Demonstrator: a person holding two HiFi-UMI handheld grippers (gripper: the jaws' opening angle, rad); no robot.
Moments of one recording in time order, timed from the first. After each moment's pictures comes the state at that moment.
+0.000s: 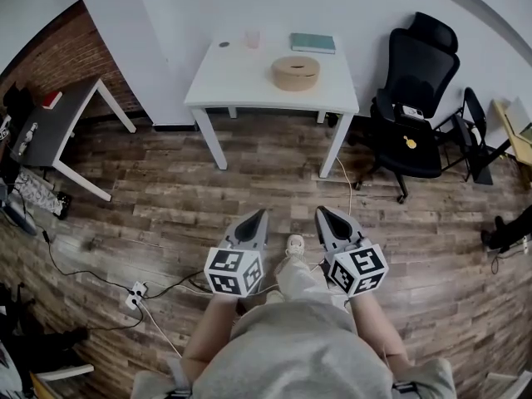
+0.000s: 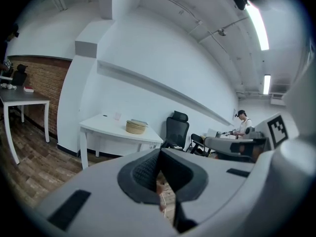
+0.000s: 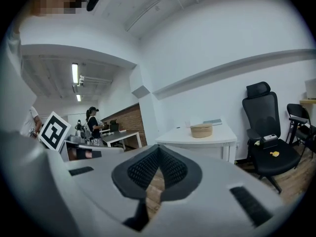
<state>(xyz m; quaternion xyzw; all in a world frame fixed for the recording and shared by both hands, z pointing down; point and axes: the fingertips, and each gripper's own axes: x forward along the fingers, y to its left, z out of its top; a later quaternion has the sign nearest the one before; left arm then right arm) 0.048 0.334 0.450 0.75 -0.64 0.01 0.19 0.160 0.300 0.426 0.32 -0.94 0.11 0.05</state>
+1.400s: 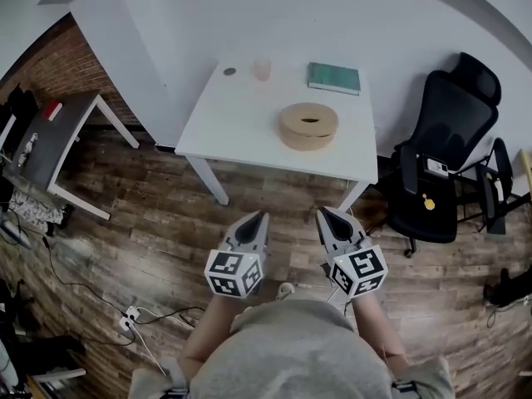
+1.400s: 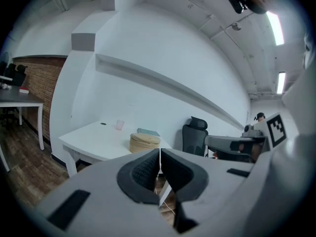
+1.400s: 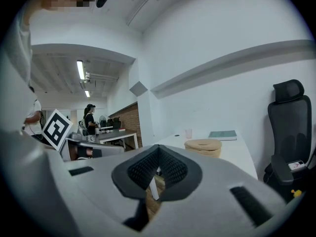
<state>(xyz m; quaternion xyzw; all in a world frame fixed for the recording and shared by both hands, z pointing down) -0.035 0.029 0.451 0.72 -0.67 -0.01 0.17 0.073 -0.016 0.422 0.26 -0.96 0.07 0.06</state>
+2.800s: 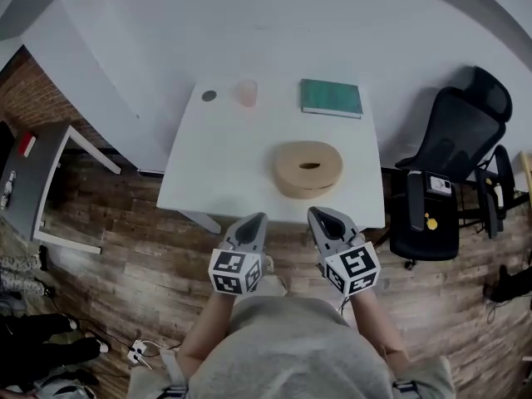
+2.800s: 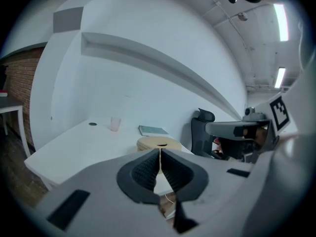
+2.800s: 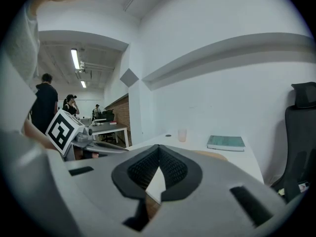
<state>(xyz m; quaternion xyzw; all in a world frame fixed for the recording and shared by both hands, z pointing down) -0.133 -0.170 0.493 0.75 -0.63 0.04 0.19 -0.039 -0.200 0.442 0.27 -0.96 0.05 0.11</state>
